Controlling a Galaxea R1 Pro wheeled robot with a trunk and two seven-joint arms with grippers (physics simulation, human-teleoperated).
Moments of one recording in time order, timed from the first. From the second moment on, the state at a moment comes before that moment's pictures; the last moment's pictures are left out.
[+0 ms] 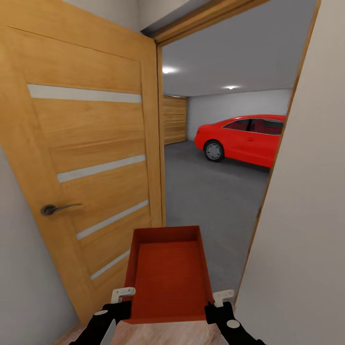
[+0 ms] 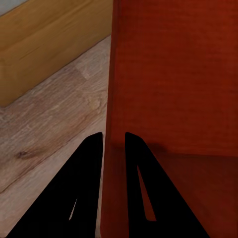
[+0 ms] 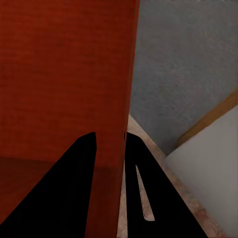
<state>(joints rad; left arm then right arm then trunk) -0.35 -0.08 0.03 -0.67 0.05 0.28 0.06 -0.45 0.08 0.18 -0.34 -0.01 -0.07 -0.09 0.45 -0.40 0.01</state>
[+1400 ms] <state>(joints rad) -0.35 -0.08 0.03 -0.67 0.05 0.28 0.07 -0.45 0.08 0.18 -0.34 0.00 -0.07 -0.09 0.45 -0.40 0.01</state>
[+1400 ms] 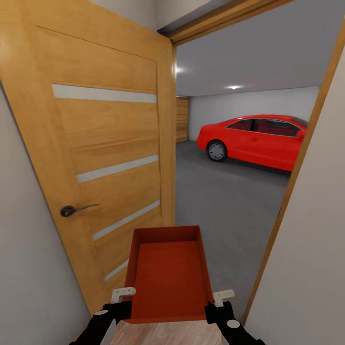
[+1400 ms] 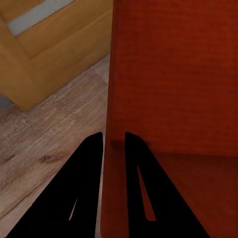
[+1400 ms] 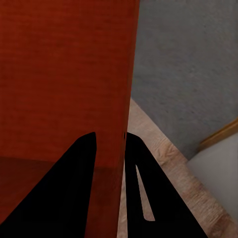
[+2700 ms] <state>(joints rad) -0.35 -0.07 0.02 -0.62 0.10 0.22 0.07 -0.45 0.07 0.19 -0.34 0.02 -0.07 -0.10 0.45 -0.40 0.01</state>
